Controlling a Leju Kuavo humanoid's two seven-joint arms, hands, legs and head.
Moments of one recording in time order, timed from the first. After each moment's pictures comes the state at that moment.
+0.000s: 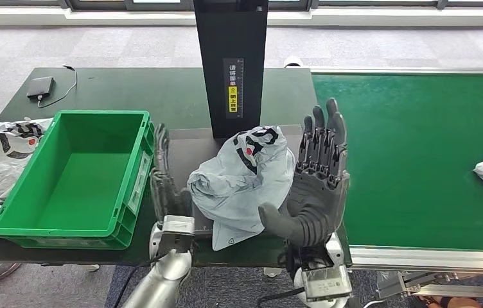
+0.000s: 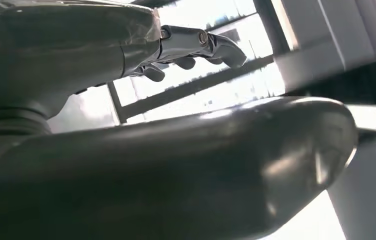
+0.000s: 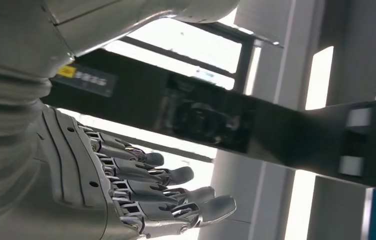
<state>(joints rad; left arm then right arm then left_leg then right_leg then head) -0.24 -0.28 -0.40 -1.15 -0.31 0.51 -0.64 -0.23 0.07 0.70 -1.62 0.17 -0.58 -0.70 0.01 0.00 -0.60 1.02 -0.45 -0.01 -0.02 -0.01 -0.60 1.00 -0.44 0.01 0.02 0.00</state>
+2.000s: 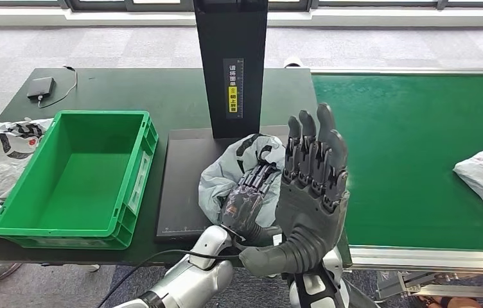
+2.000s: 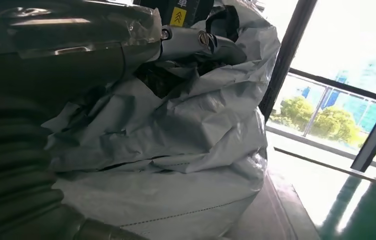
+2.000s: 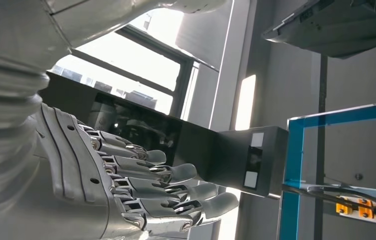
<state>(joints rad) -0.49 -0.37 -0.60 -0.45 -1.00 0.57 -0.13 -0.40 -0.05 0.94 -1.70 0.17 -0.70 -0.70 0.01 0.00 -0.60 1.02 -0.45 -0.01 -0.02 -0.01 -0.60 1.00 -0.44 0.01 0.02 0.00</state>
